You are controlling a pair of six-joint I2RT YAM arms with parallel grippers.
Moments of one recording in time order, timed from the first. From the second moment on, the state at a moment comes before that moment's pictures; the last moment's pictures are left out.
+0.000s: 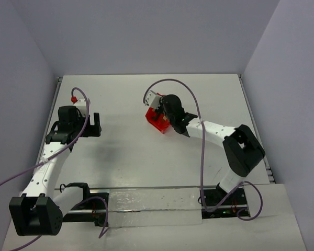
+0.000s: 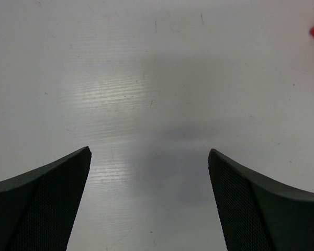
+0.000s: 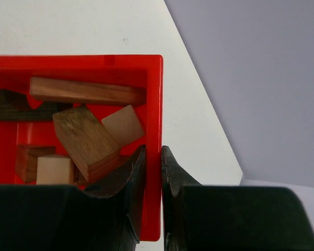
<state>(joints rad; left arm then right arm) -0.05 1.02 0.80 -0.50 0.09 0.01 0.67 1.68 1.08 0.19 0.36 -0.77</state>
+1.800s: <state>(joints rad) -0.01 1.03 0.80 -0.50 0.08 -0.02 1.22 1.72 0.43 1.26 0.68 -1.57</state>
